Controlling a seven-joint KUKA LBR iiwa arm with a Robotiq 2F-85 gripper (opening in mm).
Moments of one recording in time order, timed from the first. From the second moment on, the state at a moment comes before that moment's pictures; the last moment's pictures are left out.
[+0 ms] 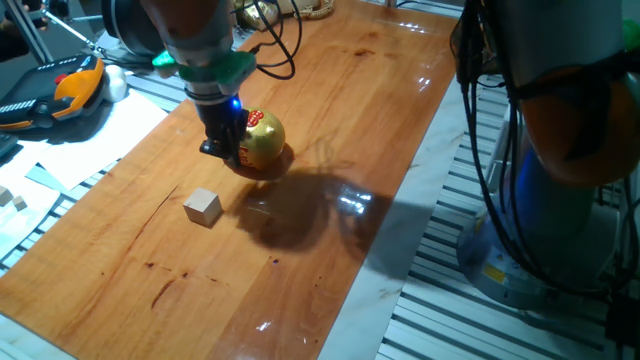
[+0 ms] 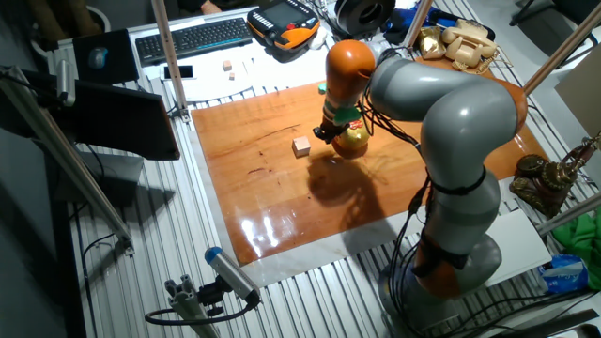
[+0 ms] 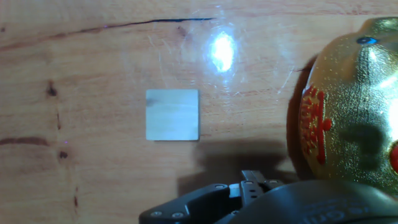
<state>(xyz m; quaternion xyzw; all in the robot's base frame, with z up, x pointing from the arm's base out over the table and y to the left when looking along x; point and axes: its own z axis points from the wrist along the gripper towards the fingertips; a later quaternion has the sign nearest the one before) 0.534 0.099 0.122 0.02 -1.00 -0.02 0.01</state>
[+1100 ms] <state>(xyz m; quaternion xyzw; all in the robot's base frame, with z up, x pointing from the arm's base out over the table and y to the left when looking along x) 0.534 0.100 0.122 0.06 -1.00 0.00 -0.02</state>
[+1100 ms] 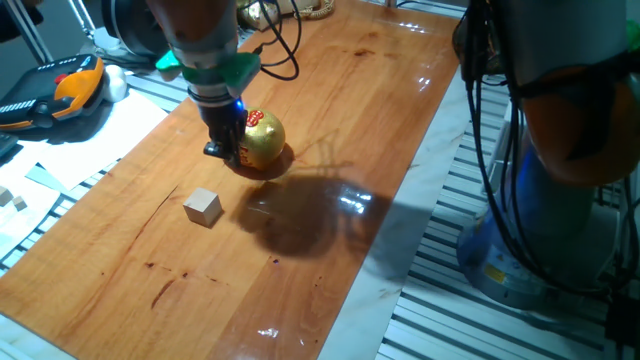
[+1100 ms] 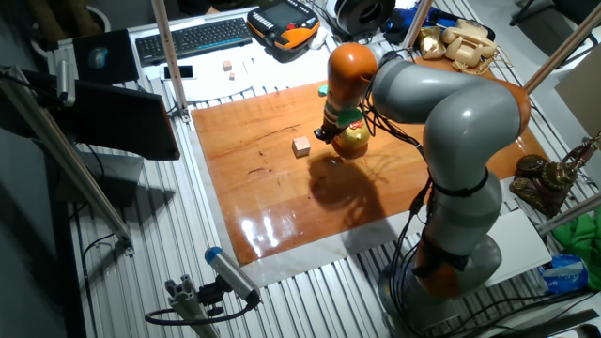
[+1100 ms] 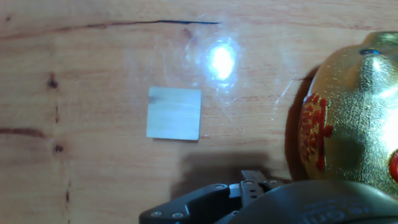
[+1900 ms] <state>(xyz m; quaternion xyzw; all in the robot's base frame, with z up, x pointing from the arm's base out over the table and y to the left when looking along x) 0.547 0.120 0.130 0.01 -1.00 -0.02 -0.03</state>
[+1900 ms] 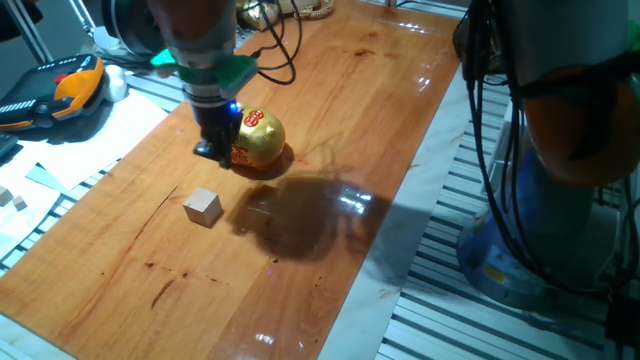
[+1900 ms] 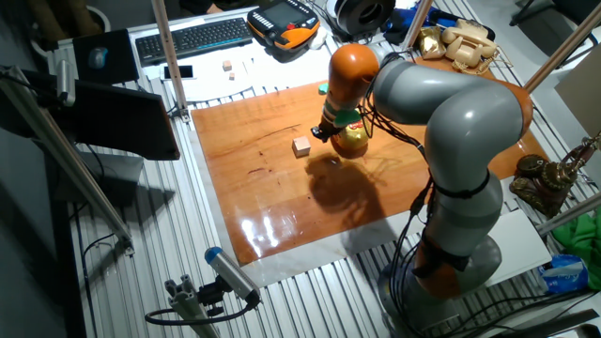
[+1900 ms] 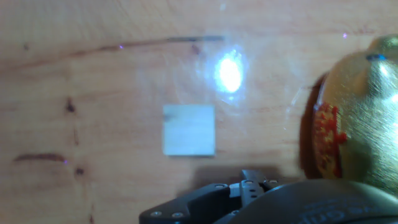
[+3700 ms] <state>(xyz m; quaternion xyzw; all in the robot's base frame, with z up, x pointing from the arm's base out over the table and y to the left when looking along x) 0.573 0.180 0.096 0.00 -1.00 0.01 -0.09</state>
